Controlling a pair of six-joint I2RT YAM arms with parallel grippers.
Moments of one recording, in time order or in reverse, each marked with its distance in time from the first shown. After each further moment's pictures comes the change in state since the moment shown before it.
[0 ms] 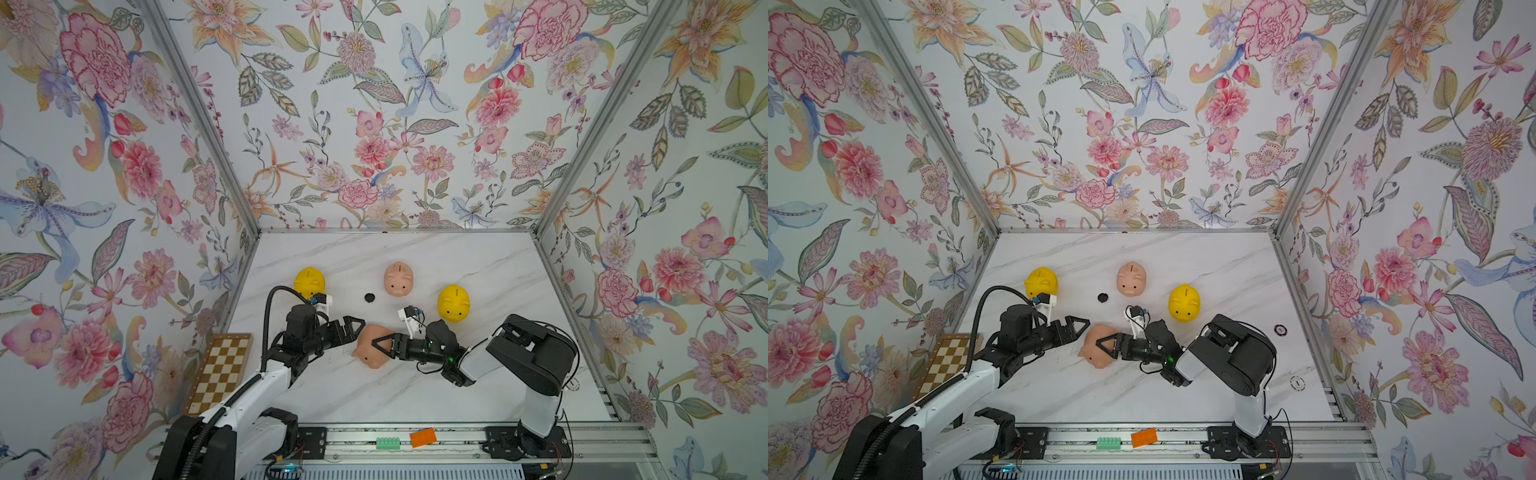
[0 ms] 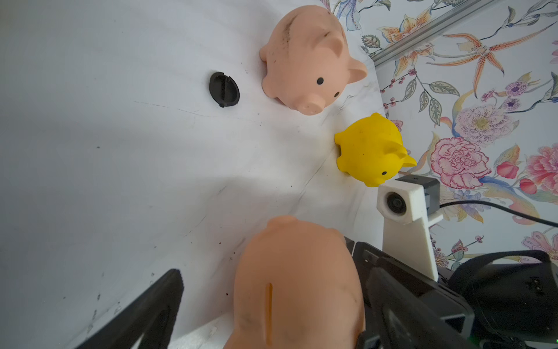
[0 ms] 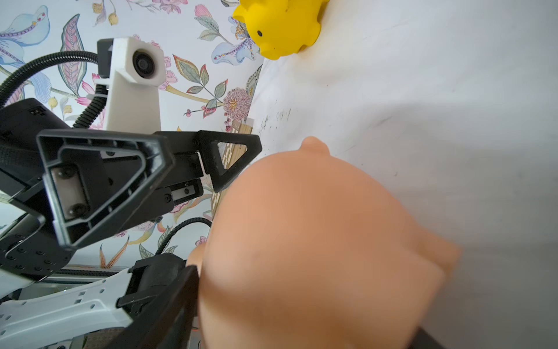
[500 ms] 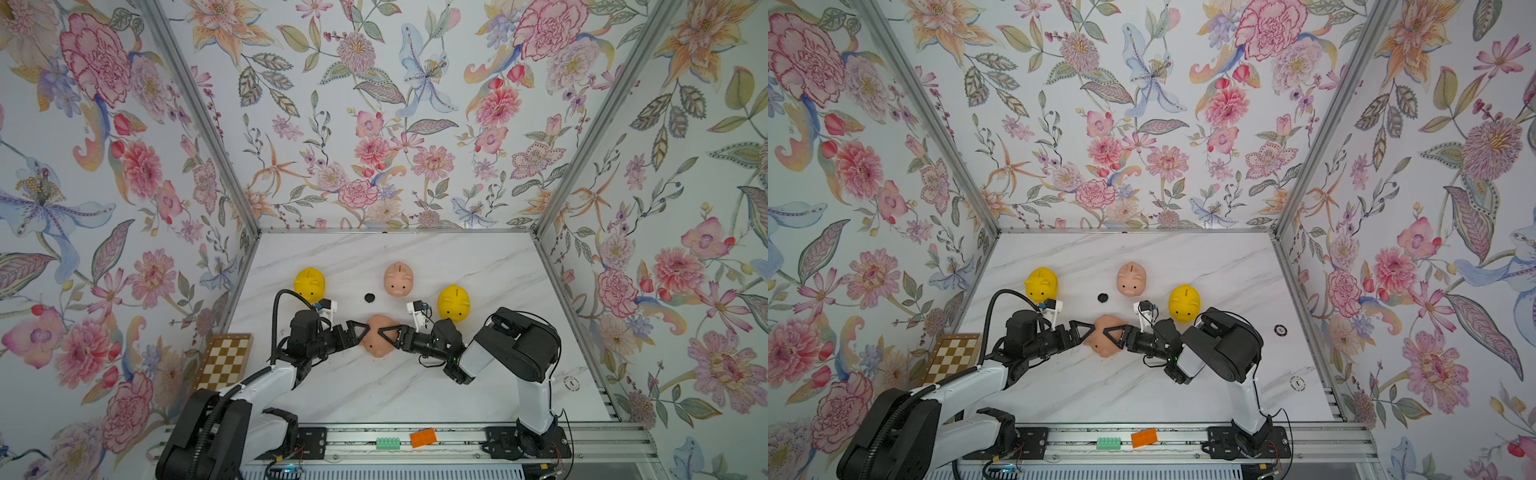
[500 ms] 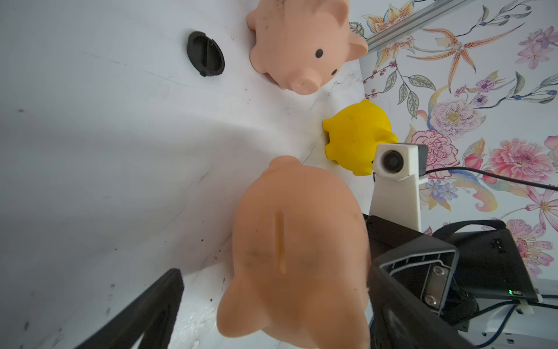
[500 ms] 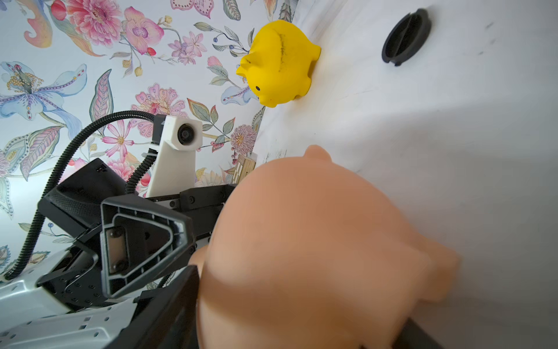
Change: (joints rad) left arm -0.006 0.145 -0.099 0.288 0.105 -0.095; right arm -0.069 0.116 -0.006 0.219 0.011 0.055
